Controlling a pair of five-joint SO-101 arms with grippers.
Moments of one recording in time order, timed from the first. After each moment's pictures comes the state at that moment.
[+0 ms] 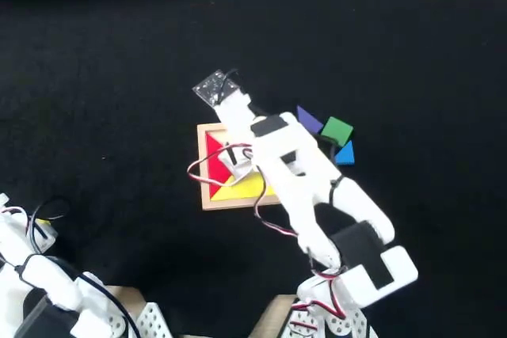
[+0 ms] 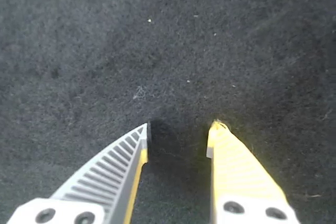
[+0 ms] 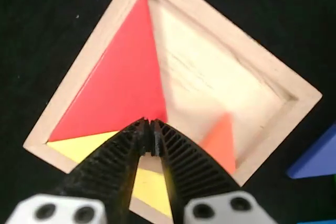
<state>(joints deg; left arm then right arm) -60.7 -25.7 65.2 46.4 -13.3 -24.9 1.3 31.8 50.6 14.5</state>
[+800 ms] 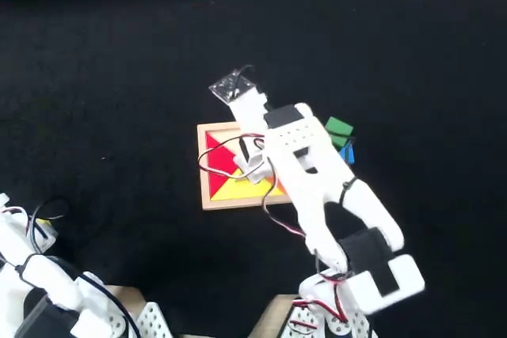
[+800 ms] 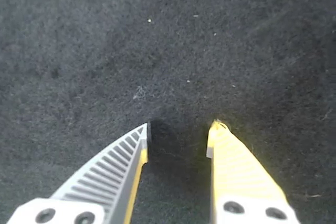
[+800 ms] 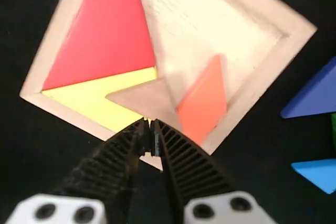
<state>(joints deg) -60.7 -25.7 65.2 46.4 -13.3 -21.7 -1.3 29.0 65.4 14.5</state>
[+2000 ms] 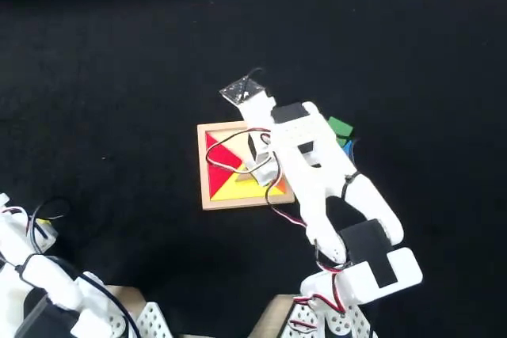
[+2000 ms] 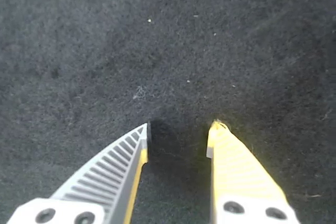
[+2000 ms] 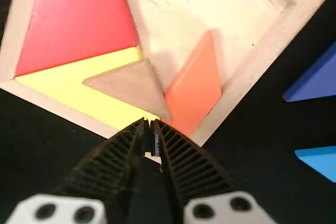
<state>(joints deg) -60.7 -25.7 65.2 46.4 -13.3 -18.7 0.5 29.0 67.2 16.0</state>
